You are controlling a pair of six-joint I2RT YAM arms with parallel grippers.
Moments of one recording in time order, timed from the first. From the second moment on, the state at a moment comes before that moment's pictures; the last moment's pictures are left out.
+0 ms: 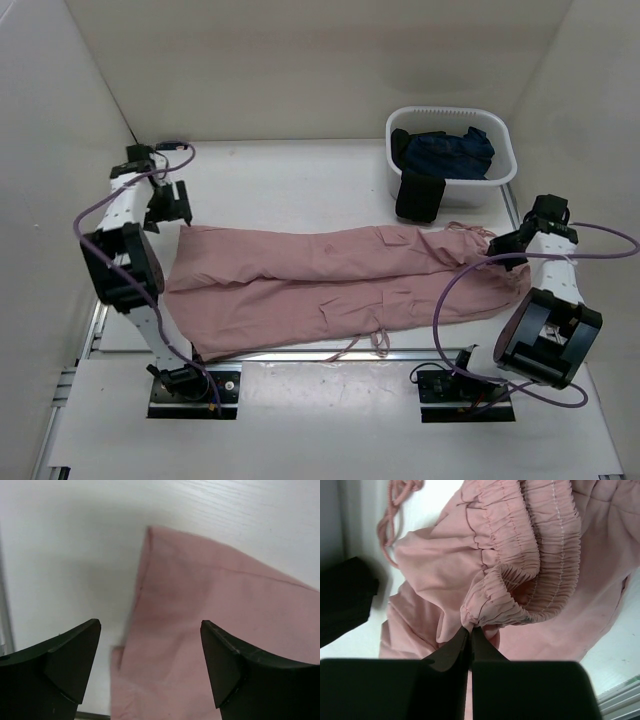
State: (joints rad) left arm 0.26 1.83 1.54 -0.89 0.00 0.00; right arm -0.40 1.36 0.99 -0.74 -0.08 0.83
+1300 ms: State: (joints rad) left arm 0.36 1.16 1.29 -0.74 -0.05 0.00; right arm -0.40 1.42 1.29 -0.82 0.00 0.78
